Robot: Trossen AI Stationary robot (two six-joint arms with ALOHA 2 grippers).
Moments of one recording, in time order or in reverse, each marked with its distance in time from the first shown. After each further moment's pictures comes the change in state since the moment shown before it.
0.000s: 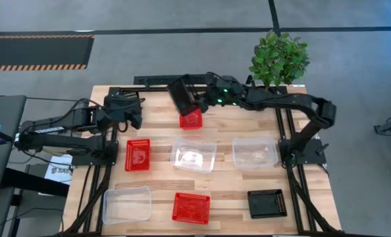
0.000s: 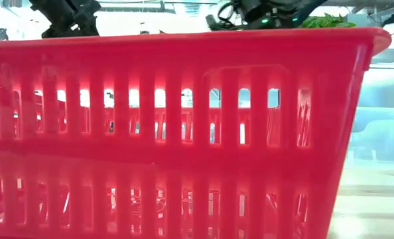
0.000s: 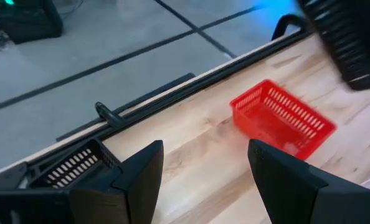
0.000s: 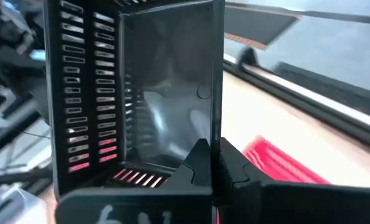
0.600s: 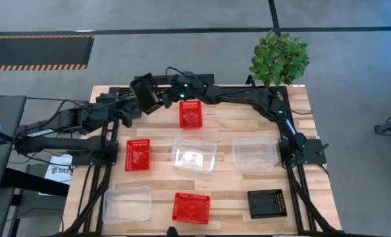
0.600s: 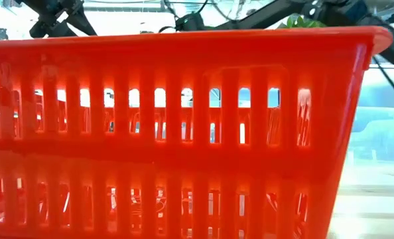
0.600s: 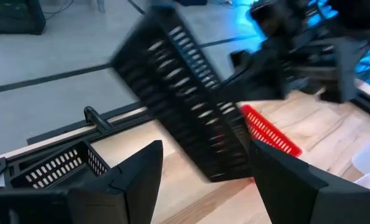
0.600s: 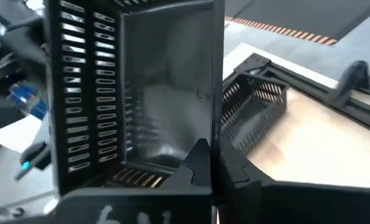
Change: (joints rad) left arm 0.000 -0.149 0.000 -0.014 0.023 -0.058; right arm 0.008 0.636 0.719 0.018 -0.171 0.108
